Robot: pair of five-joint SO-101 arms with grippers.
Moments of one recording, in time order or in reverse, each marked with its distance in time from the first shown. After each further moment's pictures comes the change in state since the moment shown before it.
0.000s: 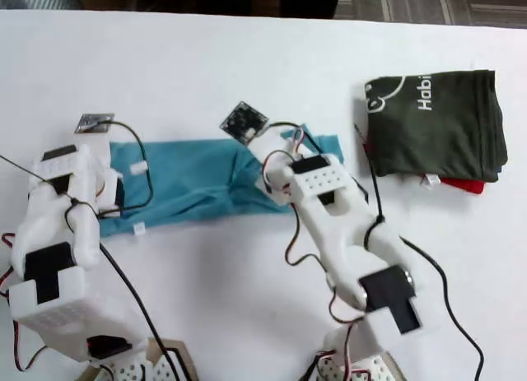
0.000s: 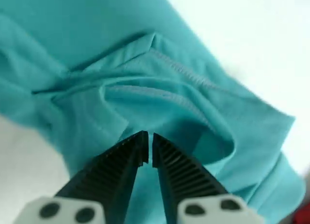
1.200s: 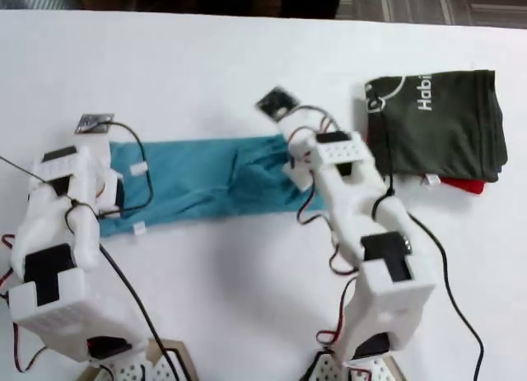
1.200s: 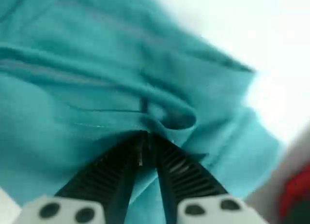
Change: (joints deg) left arm 0.0 0.0 0.8 -0.5 0.0; right arm 11.8 14.9 -17.0 10.1 0.1
